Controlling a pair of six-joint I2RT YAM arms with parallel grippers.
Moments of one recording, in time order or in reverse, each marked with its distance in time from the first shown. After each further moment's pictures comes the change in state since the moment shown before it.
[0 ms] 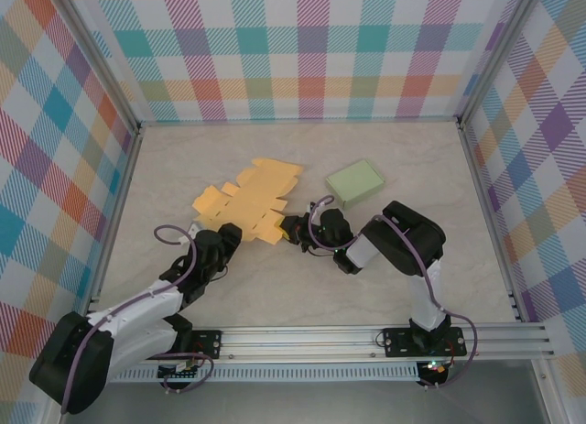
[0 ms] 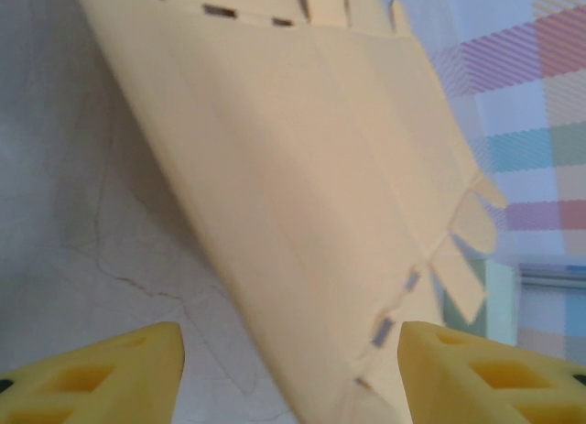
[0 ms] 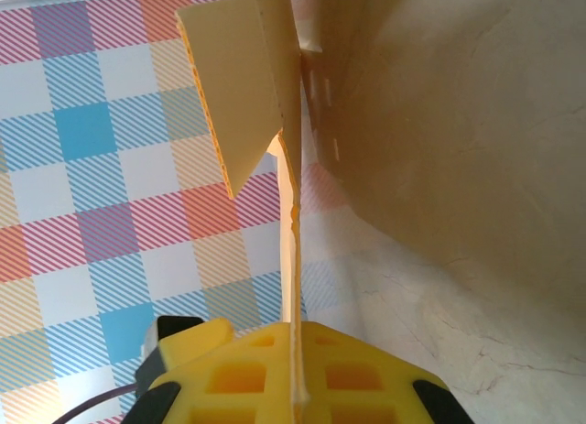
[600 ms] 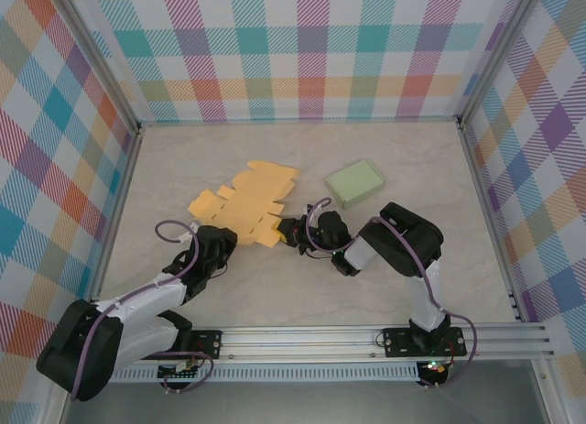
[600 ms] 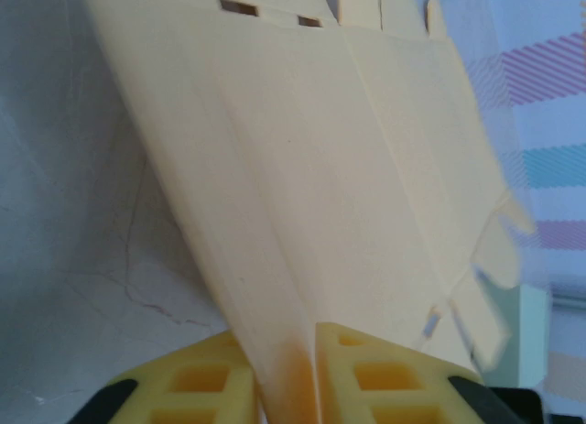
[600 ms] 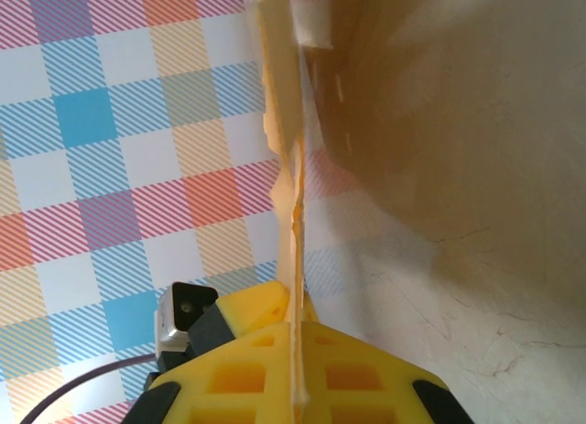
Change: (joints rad) left arm 0.039 0.100 0.036 -0.006 0.014 0.000; right arm 0.025 0.002 -0.002 0.015 0.001 0.015
